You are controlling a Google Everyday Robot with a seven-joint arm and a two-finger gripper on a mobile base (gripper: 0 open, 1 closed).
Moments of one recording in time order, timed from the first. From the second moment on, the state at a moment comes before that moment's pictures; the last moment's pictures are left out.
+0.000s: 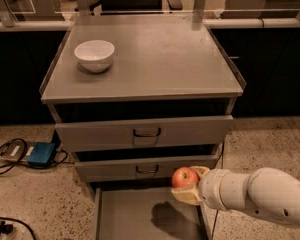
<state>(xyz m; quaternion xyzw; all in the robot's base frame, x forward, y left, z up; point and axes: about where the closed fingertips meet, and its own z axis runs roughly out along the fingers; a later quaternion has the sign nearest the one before) 0.431 -0.110 0.637 -0.38 0.83 0.17 0.36</state>
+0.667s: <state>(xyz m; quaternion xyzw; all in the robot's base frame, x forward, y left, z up) 0.439 -0.100 0.618 -0.38 0.84 0.18 0.35</state>
